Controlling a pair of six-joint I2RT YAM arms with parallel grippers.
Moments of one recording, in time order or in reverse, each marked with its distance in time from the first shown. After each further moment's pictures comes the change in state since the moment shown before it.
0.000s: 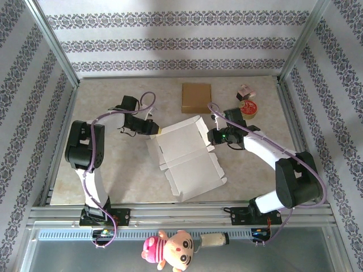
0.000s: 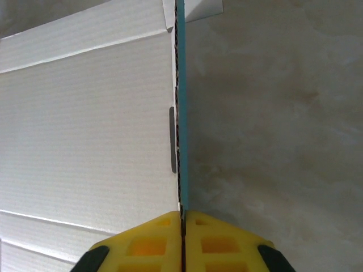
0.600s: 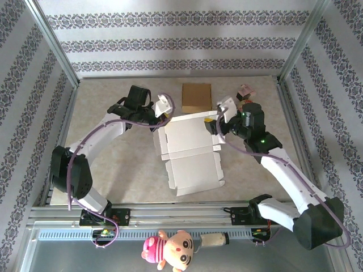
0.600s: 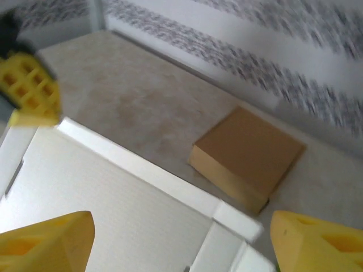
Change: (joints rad) left arm -0.237 -0.340 0.070 -0.029 -0.322 0.535; right arm 0.035 -0.384 -0.001 0.171 0.022 -0.451
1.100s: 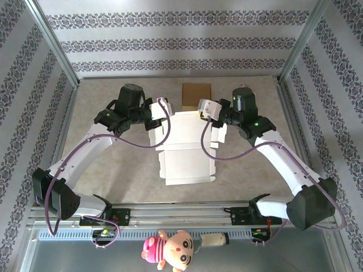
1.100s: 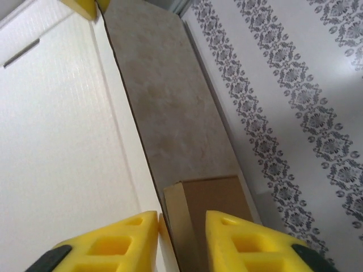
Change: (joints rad) left arm -0.049 -0.189 -0.006 0.005 -0.071 0.225; right arm 0.020 0.192 0.257 -0.161 -0.153 -0.612
